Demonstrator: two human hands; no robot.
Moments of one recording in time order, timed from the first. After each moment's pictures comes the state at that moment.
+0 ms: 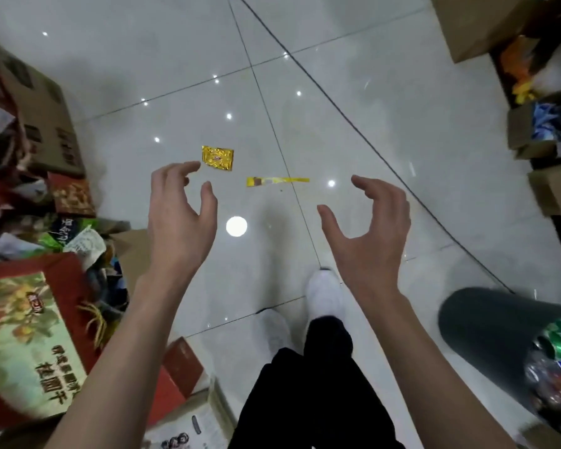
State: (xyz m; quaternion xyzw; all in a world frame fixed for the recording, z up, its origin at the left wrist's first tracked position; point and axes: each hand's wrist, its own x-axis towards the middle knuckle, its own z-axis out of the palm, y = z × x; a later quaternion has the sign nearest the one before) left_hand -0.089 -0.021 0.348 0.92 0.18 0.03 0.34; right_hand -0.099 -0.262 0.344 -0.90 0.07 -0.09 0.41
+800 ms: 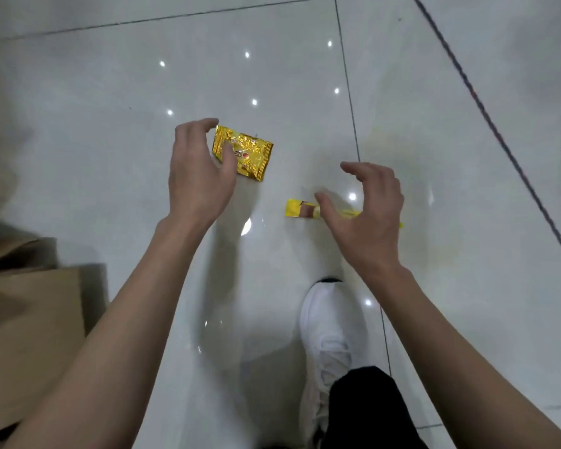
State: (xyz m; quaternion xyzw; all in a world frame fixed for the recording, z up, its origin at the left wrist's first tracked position) left_hand 0.065 0.097 -0.058 0.91 0.23 0.06 0.34; right_hand 0.069 -0.149 -0.068 -0.92 -0.08 -0.04 0.37
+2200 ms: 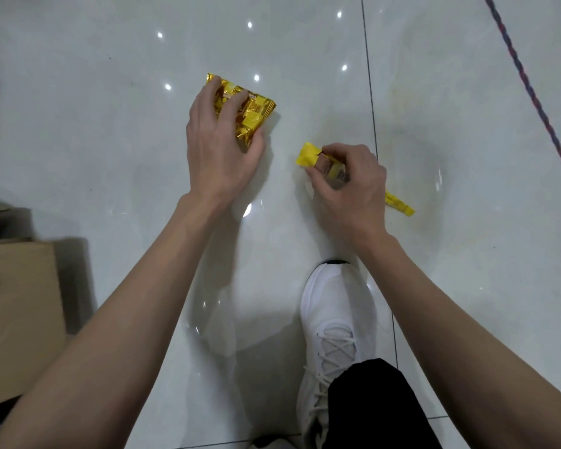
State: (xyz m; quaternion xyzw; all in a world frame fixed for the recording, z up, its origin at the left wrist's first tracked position) left_hand 0.061 0.074 -0.115 0.95 0.17 0.08 0.25; right_hand 0.071 -0.136 -0.134 -0.91 -0.11 -0.02 0.40
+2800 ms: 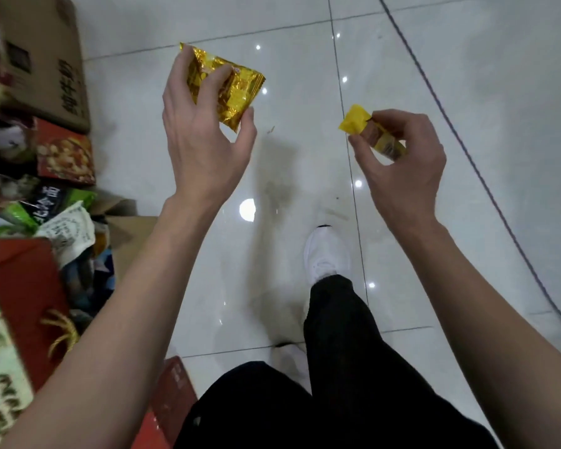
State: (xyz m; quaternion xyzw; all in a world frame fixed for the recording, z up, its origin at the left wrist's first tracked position) left_hand 0.017 0.078 0.148 0.94 0.14 0.20 0.23; right_hand 0.054 -0.163 0.130 -0.89 -0.07 -0.08 0.45
